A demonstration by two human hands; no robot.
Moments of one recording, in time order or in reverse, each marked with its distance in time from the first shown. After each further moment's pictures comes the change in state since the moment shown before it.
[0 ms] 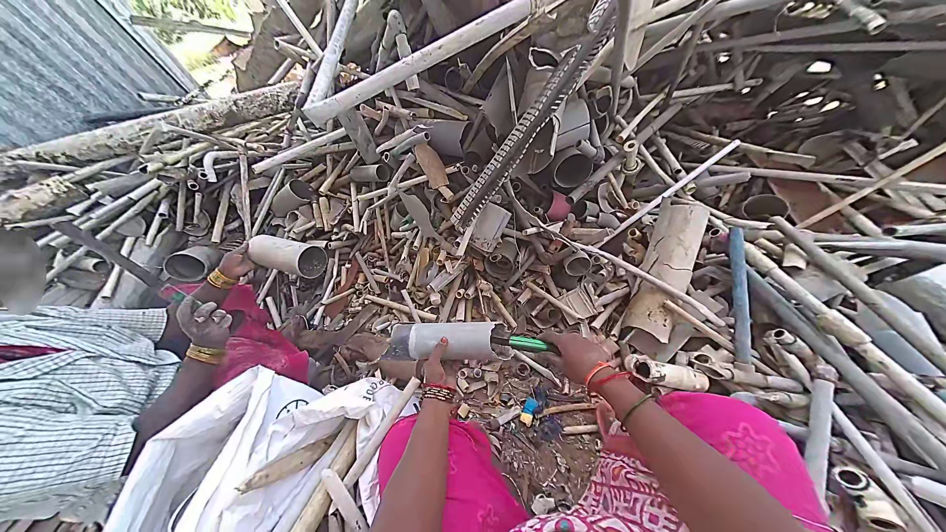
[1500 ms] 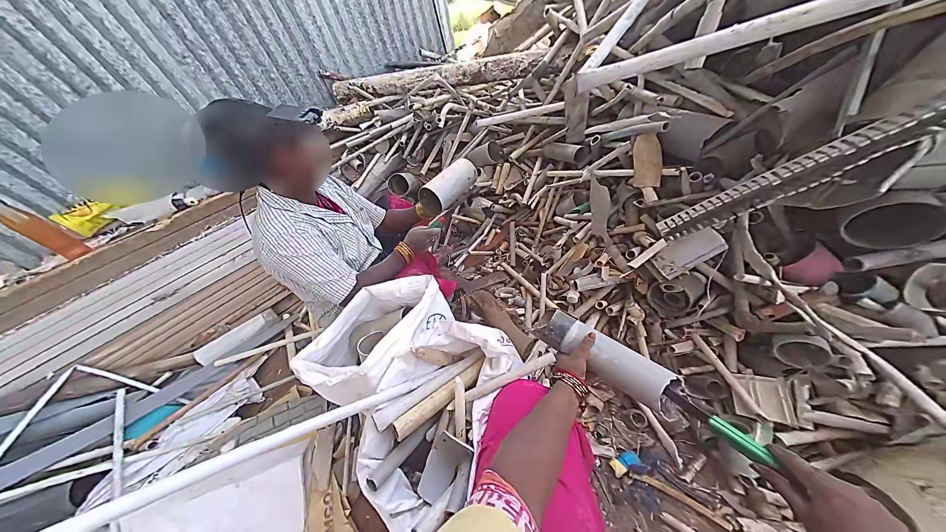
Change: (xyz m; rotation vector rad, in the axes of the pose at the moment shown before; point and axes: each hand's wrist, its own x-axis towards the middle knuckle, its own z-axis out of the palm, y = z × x) left_hand 0.013 0.002 -0.018 0.177 0.053 -0.042; right_hand -0.093 -0.051 0.001 -0.454 -0.025 -0.175
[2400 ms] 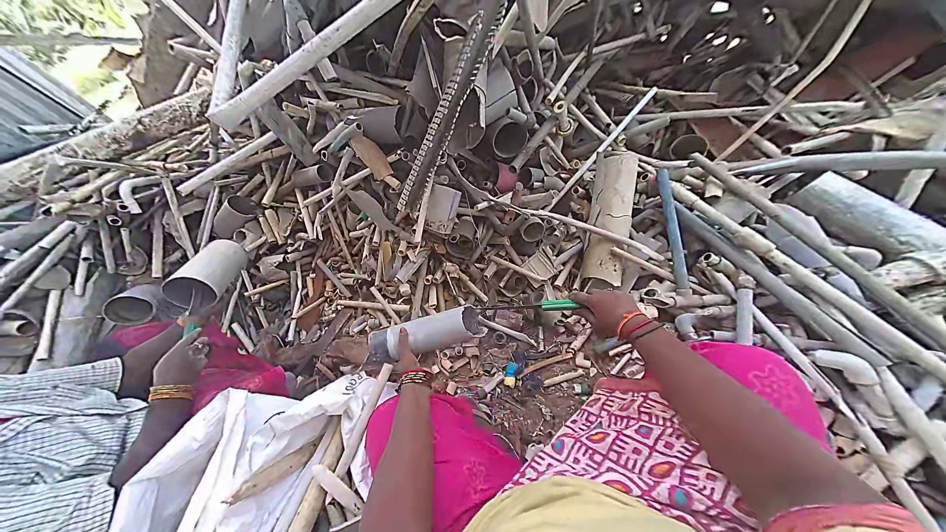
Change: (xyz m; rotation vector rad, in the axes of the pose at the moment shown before) left_hand -0.012 -0.020 0.007 -0.039 0.092 0.125; right_hand 0.014 0.162 0.087 0.268 0.113 0.358
